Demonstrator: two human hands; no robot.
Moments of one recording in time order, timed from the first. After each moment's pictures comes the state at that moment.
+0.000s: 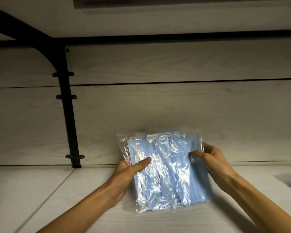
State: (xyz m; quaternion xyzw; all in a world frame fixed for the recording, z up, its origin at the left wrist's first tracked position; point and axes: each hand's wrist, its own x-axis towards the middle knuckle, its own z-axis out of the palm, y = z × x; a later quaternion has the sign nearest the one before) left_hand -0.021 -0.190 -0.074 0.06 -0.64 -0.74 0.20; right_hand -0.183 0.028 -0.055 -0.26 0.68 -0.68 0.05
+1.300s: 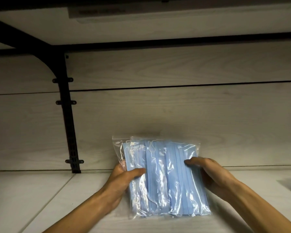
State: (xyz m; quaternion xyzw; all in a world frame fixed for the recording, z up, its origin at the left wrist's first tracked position) left_hand -0.014 -0.188 -0.069 0.13 -0.67 -0.70 0.23; right_hand -0.192 0.029 -0.067 -0.21 0.66 -0.68 0.23
